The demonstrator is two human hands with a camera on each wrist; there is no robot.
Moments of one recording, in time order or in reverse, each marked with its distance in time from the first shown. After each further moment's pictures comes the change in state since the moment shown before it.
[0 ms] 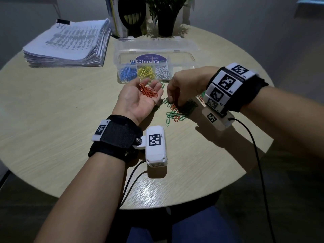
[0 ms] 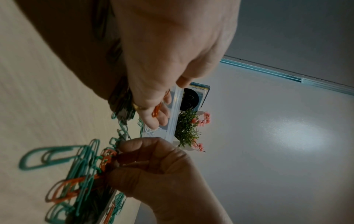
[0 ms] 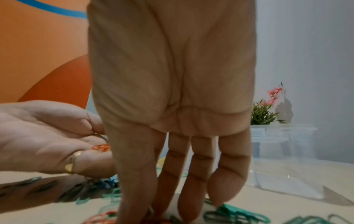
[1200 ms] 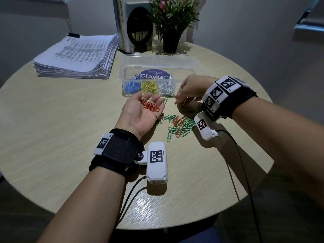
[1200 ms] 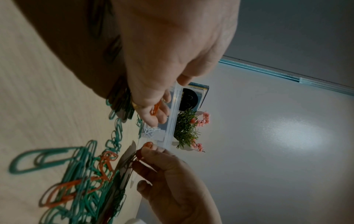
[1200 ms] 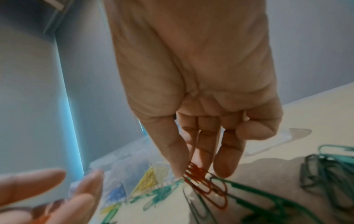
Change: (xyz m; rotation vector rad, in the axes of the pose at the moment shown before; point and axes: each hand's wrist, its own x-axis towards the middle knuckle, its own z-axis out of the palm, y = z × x) left_hand 0.001 0.003 0.002 -0.007 0.021 0.017; right_hand 0.027 0.023 -0.016 0.281 0.186 0.387
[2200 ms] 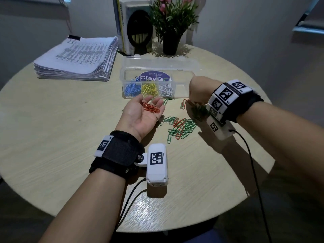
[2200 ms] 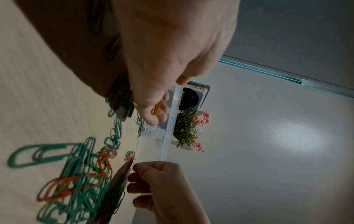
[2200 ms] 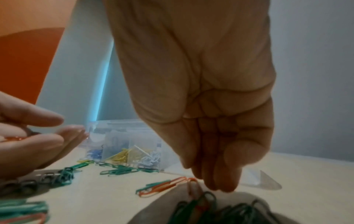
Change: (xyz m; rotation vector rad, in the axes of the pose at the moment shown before) left_hand 0.000 0.000 0.001 -0.035 0.001 -0.025; right_hand -0.003 0.012 -0.004 -0.428 0.115 -0.067
